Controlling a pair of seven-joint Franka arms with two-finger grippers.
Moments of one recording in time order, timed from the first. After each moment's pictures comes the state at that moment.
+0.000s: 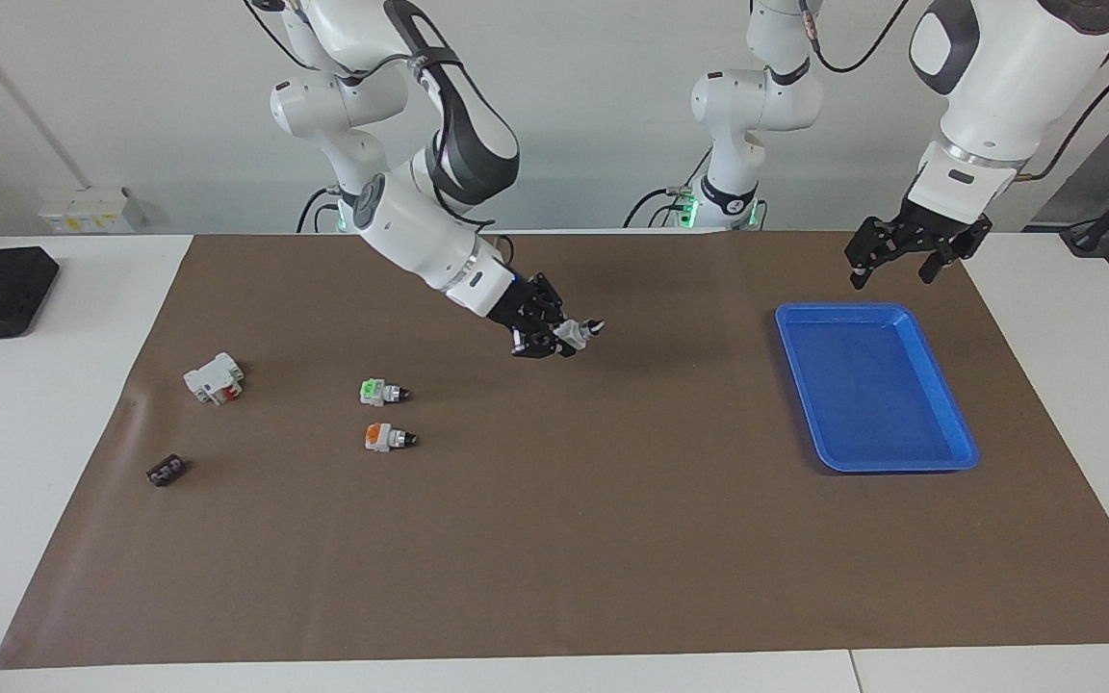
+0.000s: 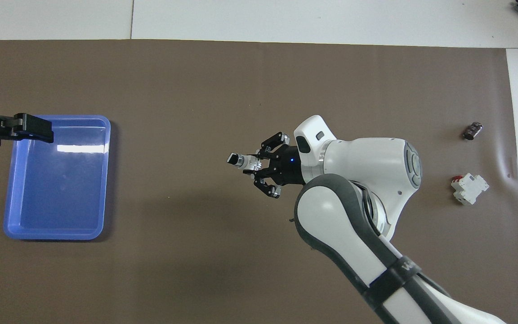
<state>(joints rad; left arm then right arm) -0.16 0.00 0.09 -1.62 0.01 1.65 -0.07 0.42 0.16 0.12 -2.00 1.03 2.48 -1.56</state>
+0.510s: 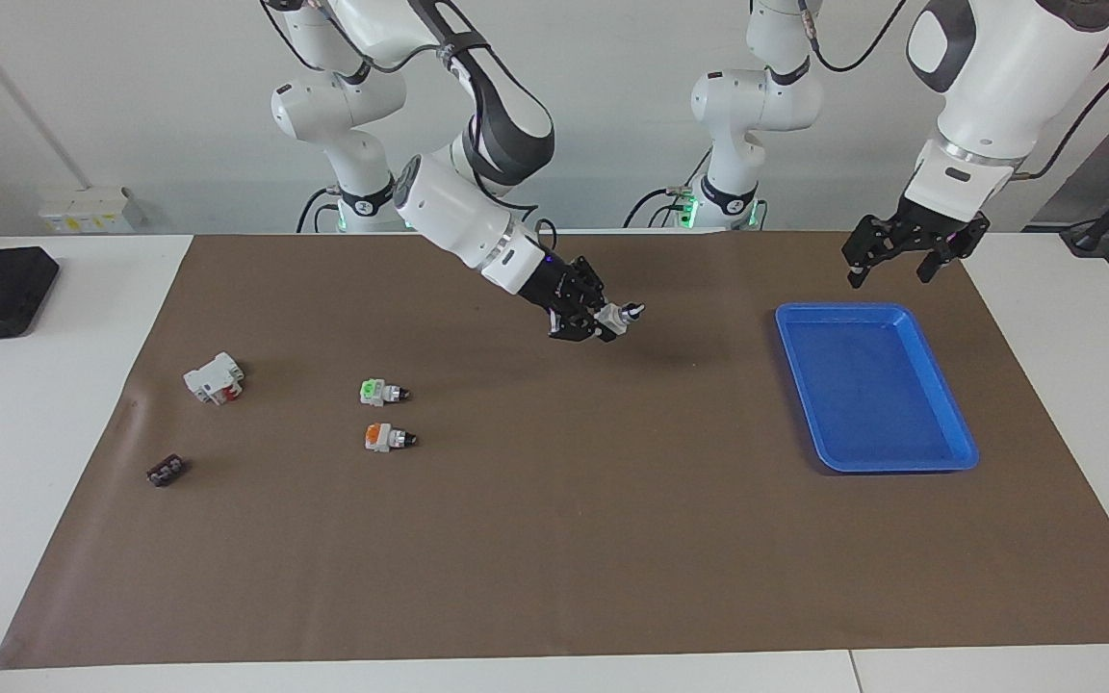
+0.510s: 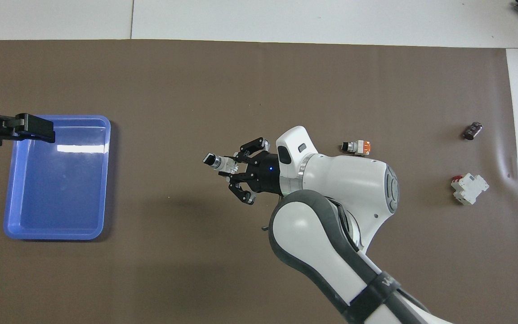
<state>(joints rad) -0.16 -0.01 0.08 -1.62 0.01 1.66 -0.07 0.53 0.17 0.12 -1.96 1.25 2.64 -1.57</state>
